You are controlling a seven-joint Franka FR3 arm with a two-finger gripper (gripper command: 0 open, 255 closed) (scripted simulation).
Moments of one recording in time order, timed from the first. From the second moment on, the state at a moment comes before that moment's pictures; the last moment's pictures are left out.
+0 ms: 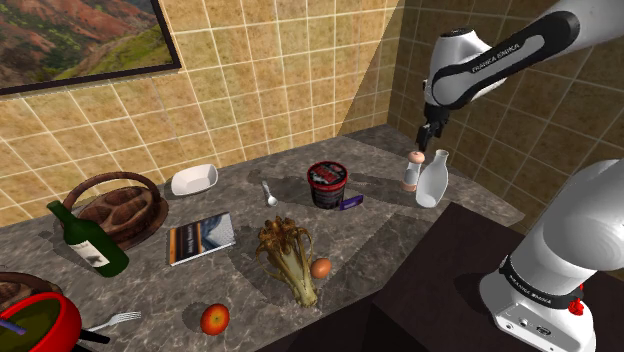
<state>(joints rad) -0.12 -0.30 -0.38 -2.58 -0.34 2.35 -0.21</state>
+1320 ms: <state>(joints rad) -0.25 0.38 -0.39 -2.29 0.05 2.77 -0.63</state>
